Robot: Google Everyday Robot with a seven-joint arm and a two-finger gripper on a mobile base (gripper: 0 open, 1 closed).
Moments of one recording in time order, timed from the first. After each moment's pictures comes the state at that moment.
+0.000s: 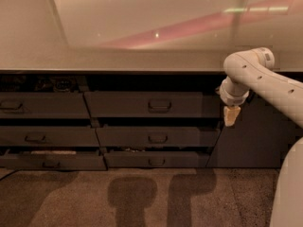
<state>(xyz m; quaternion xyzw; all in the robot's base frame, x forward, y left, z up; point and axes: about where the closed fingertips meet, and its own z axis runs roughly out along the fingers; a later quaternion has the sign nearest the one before) 0.678 -0.312 0.644 -0.74 0.66 -0.12 0.07</state>
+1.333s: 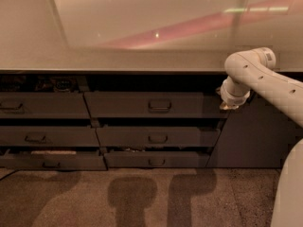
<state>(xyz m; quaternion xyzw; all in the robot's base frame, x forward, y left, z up) 0.678 -0.312 0.644 -0.74 0.66 -0.12 0.07</state>
